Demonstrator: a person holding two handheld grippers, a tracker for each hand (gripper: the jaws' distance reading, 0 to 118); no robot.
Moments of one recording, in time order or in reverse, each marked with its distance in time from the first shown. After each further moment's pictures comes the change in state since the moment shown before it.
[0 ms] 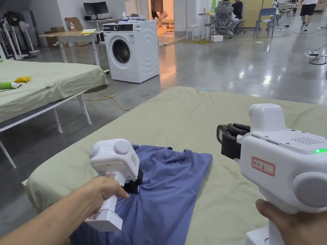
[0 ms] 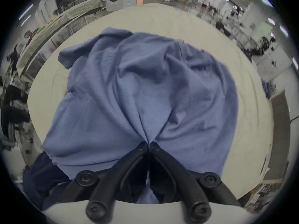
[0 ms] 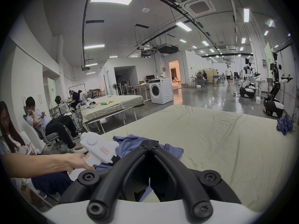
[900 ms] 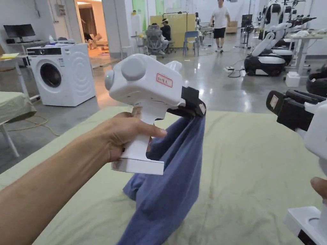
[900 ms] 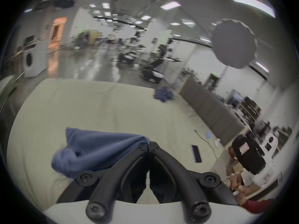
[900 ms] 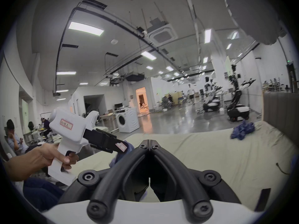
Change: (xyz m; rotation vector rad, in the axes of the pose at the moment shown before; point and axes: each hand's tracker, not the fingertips) left arm 0.362 -0.044 0.238 0.336 -0.771 -0.633; right arm 0.131 0.049 0.243 0.326 -0.371 -0.080
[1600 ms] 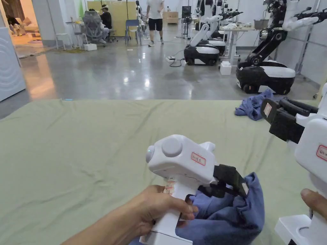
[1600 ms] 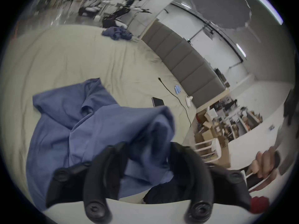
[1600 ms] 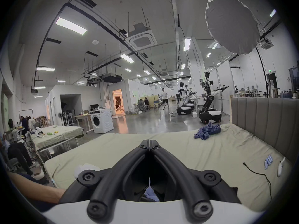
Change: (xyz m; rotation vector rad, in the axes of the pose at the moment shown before) left arm 0.072 -0.143 -0.232 -0.441 -0.323 0.145; right arm 0.084 -0.026 0.081 -0.027 -0.222 0.051
